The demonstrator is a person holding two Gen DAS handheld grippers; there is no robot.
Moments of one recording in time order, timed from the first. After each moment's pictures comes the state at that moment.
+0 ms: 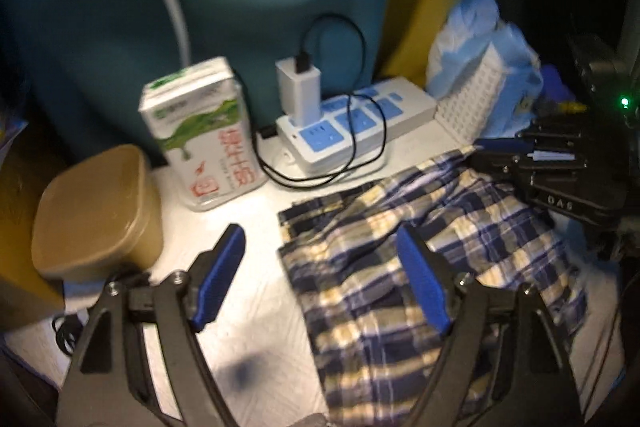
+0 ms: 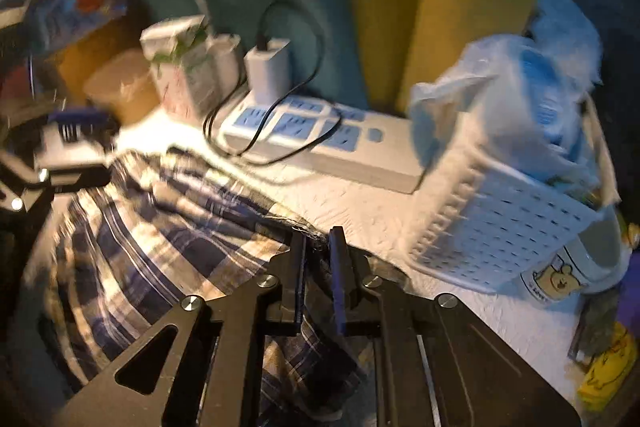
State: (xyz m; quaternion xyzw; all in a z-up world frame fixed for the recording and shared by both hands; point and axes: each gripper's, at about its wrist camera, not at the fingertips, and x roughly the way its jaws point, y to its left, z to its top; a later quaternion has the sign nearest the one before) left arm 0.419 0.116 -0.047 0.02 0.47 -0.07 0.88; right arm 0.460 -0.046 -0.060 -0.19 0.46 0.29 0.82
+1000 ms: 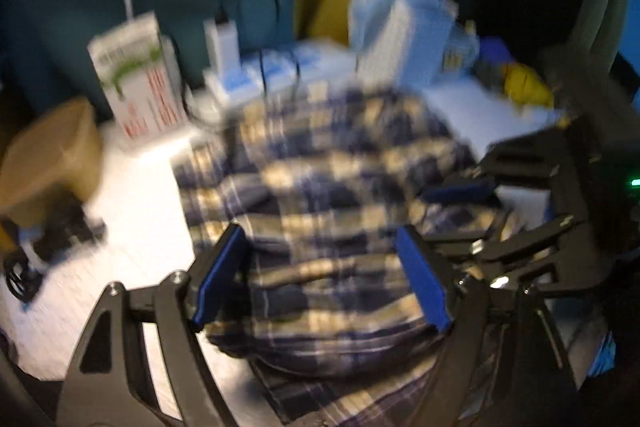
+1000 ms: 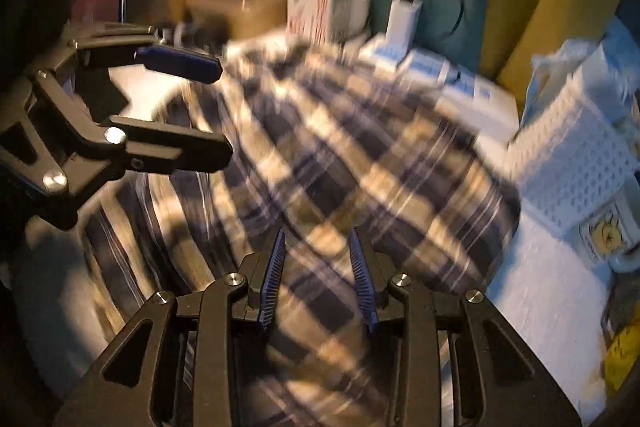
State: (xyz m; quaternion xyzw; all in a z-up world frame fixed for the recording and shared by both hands) left arm 0.362 0.067 -0.069 -0.01 0.49 -0.14 0.86; right arm 0.348 -0.036 -0.066 -0.23 0.47 0.37 0.77
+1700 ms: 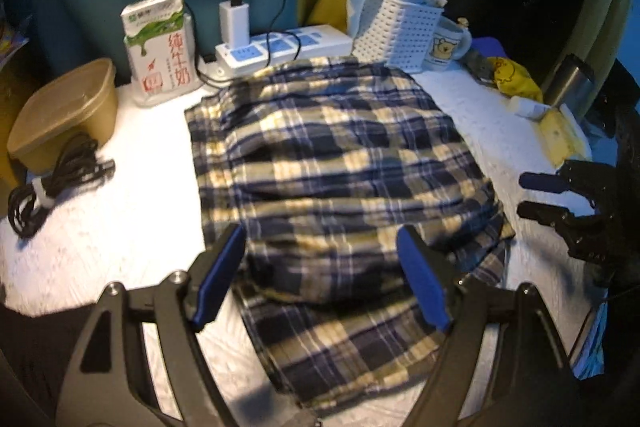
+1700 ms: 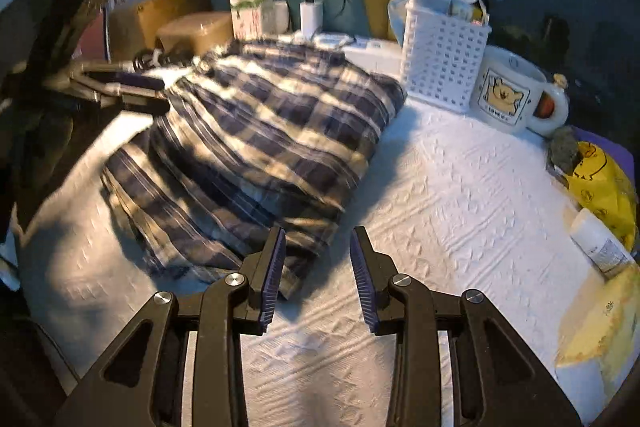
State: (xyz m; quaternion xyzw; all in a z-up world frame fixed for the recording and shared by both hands) left arm 0.315 0.070 -0.059 -0.04 0.49 -0.12 0.86; right arm 0.264 -0.144 -0.028 -0.14 0.44 0.29 0.84
